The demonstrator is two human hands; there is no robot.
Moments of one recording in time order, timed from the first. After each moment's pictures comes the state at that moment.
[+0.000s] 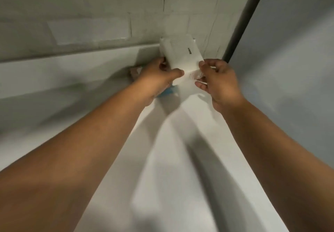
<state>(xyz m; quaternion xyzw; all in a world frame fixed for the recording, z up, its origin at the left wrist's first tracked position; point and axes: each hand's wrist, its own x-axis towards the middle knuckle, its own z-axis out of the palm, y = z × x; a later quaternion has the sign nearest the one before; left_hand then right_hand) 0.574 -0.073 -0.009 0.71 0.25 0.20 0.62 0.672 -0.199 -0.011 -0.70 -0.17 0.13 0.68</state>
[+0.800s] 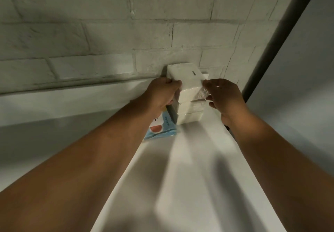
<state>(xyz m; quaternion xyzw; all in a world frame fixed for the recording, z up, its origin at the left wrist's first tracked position) 0.674 -0.026 0.008 0.67 0.38 0.21 0.60 0.799 -0.135 -0.008 -0.77 -0.24 0.15 0.58</state>
